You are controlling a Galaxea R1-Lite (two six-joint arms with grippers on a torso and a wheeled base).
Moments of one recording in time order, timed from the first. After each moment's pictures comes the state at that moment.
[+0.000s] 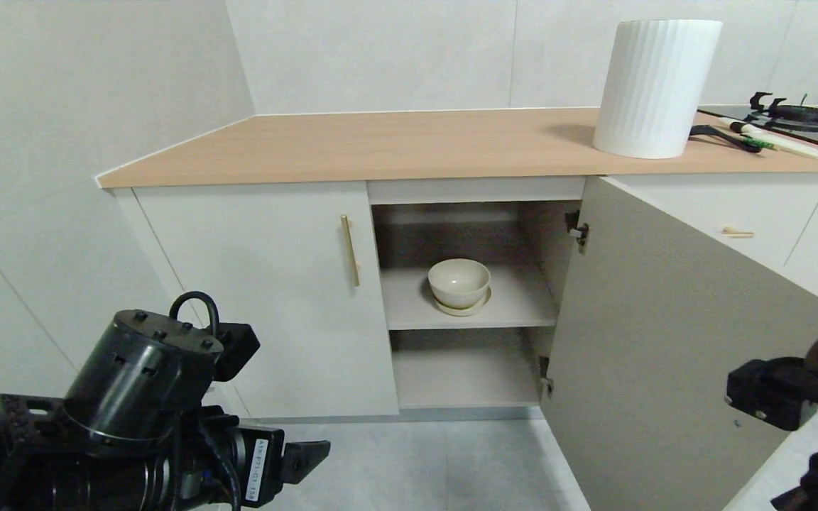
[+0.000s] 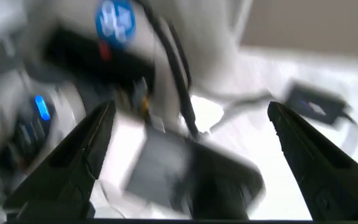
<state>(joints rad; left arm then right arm) -0.63 1.42 -0.67 0.11 0.22 -0.42 0.72 1.29 -0.90 0.76 -0.09 0.26</state>
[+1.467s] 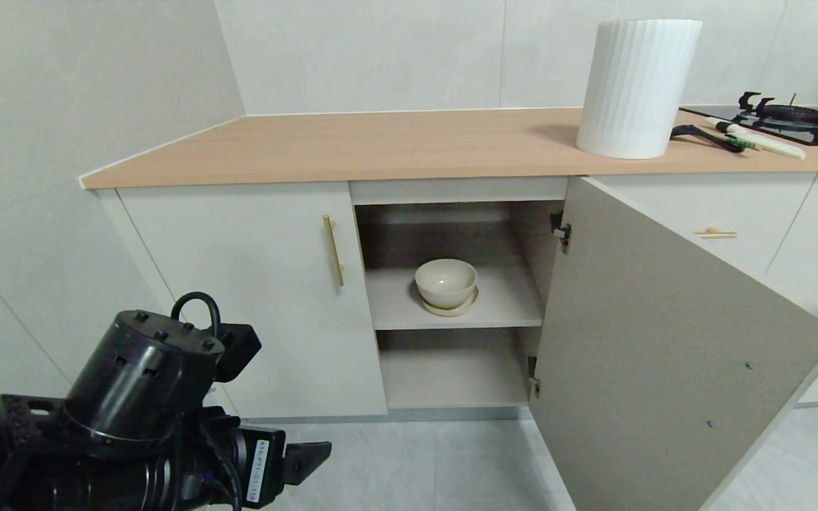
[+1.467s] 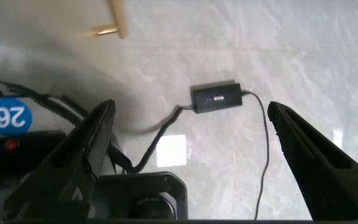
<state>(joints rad) -0.63 1.42 -0.67 0.11 0.21 -0.42 0.12 1.15 -1.04 0.81 -0.29 0.01</state>
